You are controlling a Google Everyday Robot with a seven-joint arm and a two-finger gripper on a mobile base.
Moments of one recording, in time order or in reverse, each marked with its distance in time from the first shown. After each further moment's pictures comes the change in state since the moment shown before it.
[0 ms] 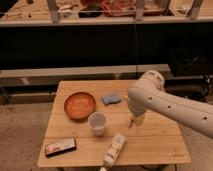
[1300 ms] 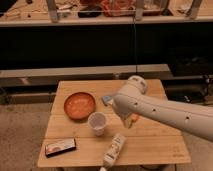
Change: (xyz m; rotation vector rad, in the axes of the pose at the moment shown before) arm -0.068 -0.020 0.021 0.038 -0.078 -0.304
